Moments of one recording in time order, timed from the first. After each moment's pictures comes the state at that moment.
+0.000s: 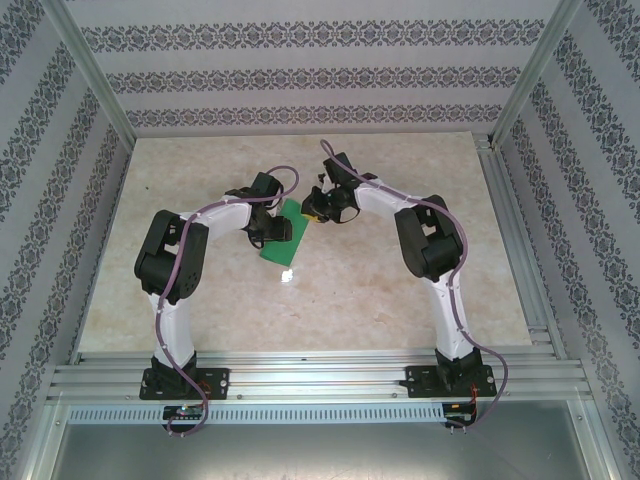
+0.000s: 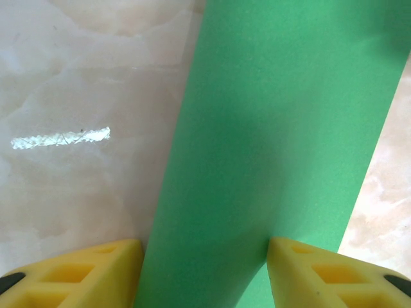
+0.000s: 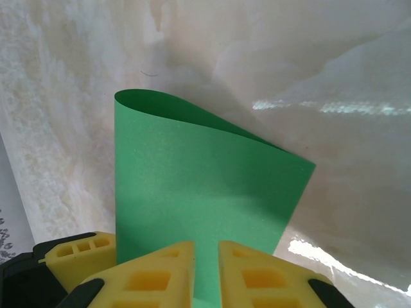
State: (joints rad) left arm -0.40 2.00 1.33 -0.57 0.15 -0.39; right arm 0.49 2.30 1.73 -0.43 -0.53 0.74
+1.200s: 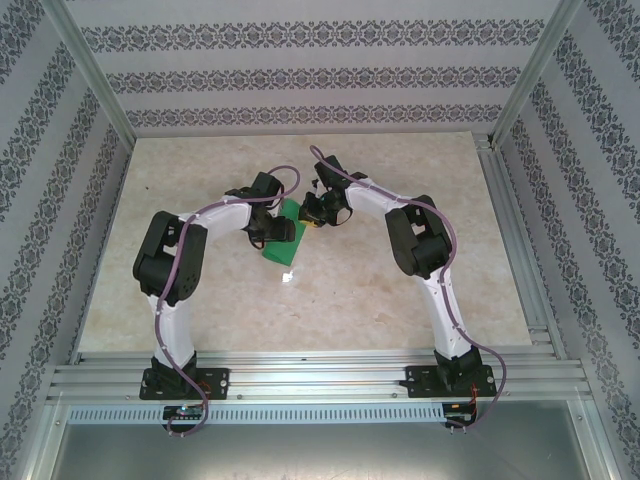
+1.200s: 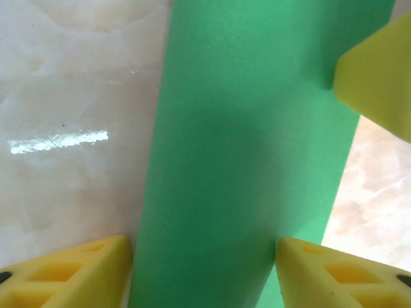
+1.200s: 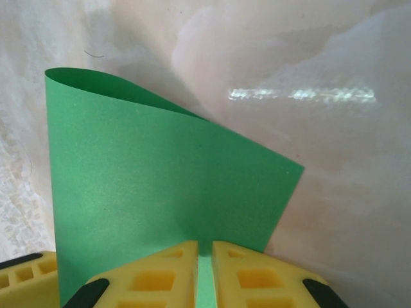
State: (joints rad) left arm -0.40 1.97 1.33 -0.58 0.18 -0.37; right arm 0.51 2.38 1.84 -0.57 -0.48 0.68
